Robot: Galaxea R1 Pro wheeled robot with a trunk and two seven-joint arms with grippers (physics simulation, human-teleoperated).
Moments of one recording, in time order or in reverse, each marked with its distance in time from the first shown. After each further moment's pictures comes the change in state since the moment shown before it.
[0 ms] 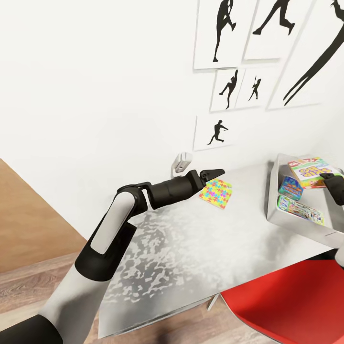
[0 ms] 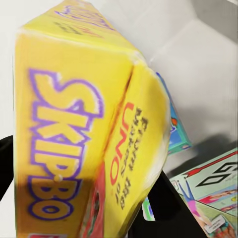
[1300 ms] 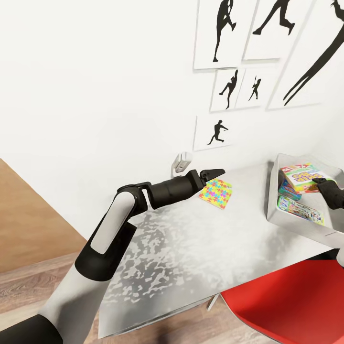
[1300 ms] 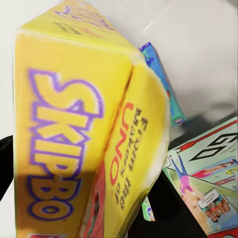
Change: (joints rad) left arm -0.001 0.000 -0.001 0.000 0.000 0.000 -0.001; right arm 0.003 -0.007 0.000 0.071 0.001 0.009 0.003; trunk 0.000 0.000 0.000
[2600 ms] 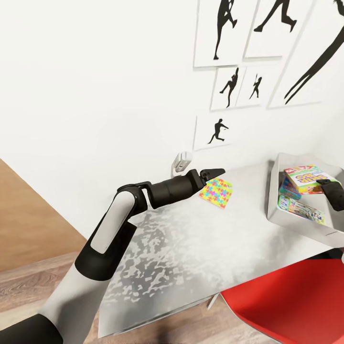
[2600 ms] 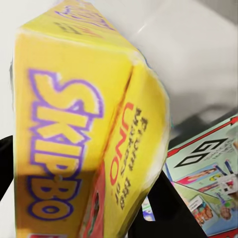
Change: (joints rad) left arm -0.003 0.000 0.000 0.000 0.000 0.000 0.000; right arm 0.001 -0.025 -0.001 0.020 -0.004 -0.010 -0.001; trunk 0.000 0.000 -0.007
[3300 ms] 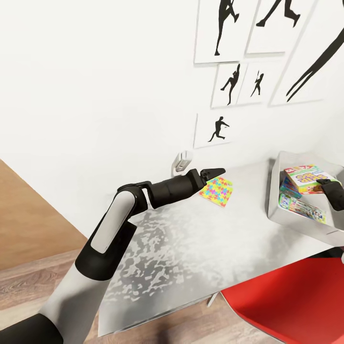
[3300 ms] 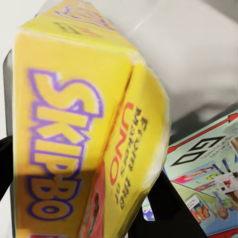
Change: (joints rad) left arm -0.002 -0.002 0.000 0.000 0.000 0.000 0.000; right arm 0.000 0.001 0.000 -0.003 -0.001 0.001 0.001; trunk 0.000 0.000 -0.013
